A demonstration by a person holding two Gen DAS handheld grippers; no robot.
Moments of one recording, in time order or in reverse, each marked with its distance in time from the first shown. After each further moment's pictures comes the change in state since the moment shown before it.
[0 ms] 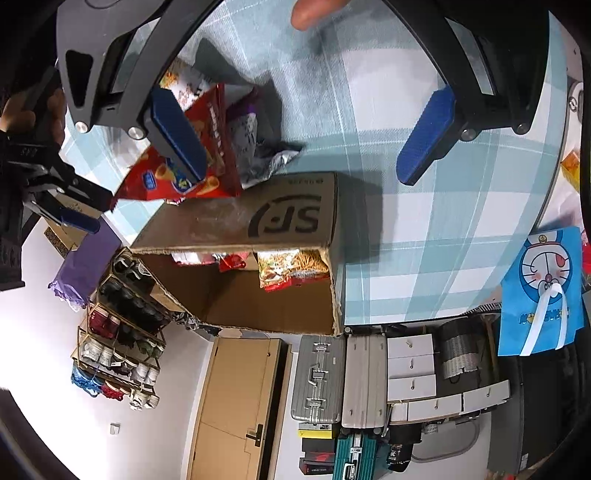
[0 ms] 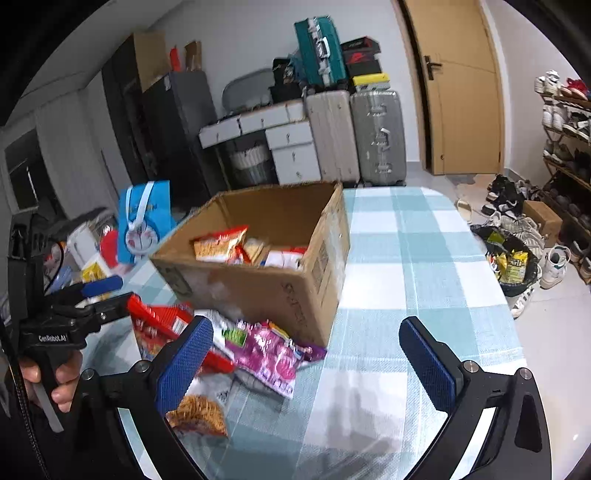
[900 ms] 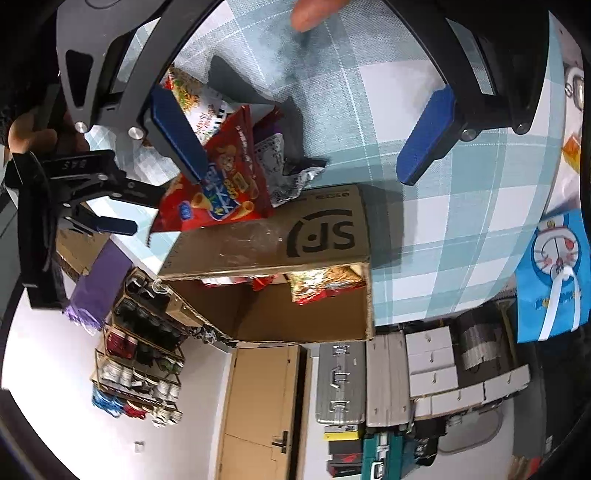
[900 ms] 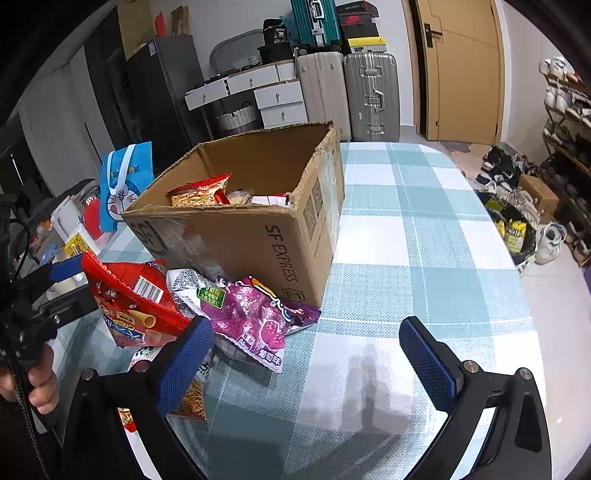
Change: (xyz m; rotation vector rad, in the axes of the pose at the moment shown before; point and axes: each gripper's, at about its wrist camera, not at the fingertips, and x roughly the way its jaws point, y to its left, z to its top) left arm -0.005 -0.028 -0.007 0.105 0.018 -0.035; right arm 0.040 -0.001 -0.009 0.028 0.161 -0.025
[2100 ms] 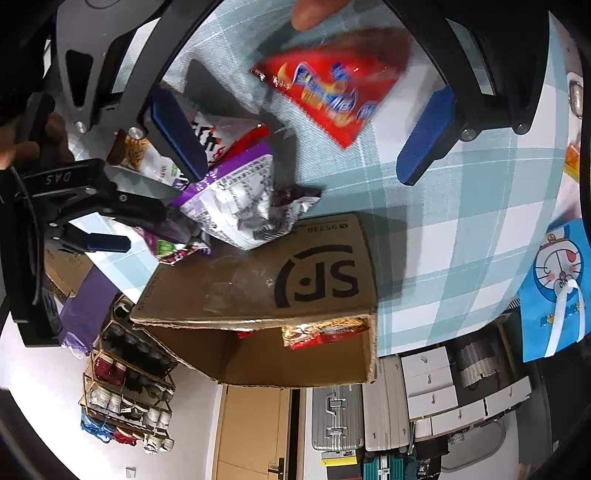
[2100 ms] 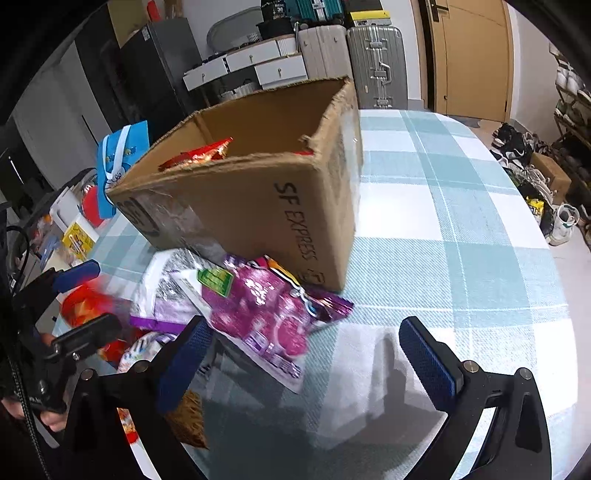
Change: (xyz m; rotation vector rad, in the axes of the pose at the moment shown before) left arm 0.040 0.005 -0.014 0.001 0.106 0.049; right arm 0.037 0.003 -0.001 0.012 0.107 0.024
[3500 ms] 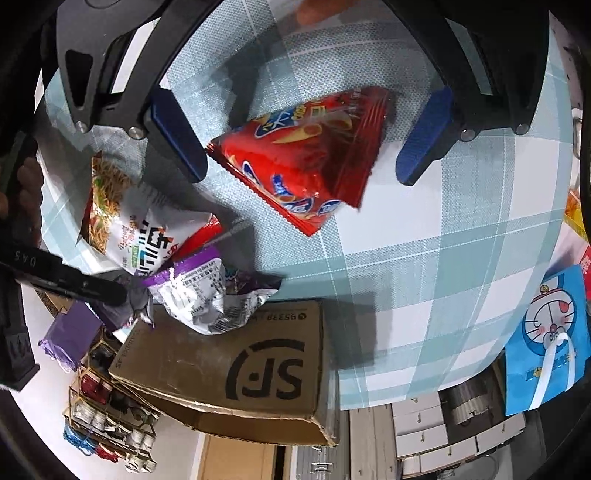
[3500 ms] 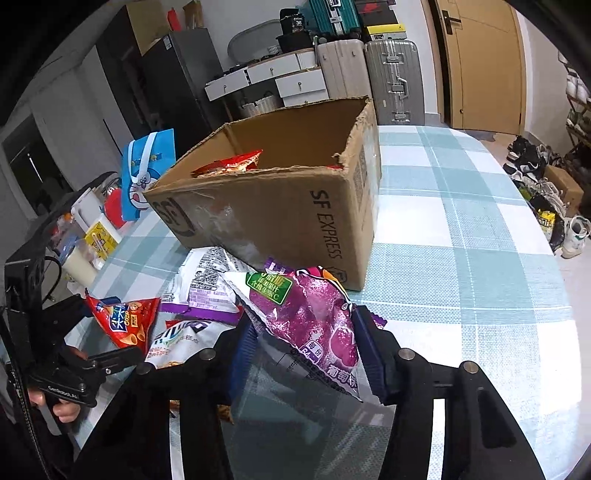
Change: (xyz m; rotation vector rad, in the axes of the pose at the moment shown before) left arm 0.003 0.028 -0.052 -0.042 0.147 0.005; right arm -0.022 0.009 -0.011 -0.030 -0.073 0.088
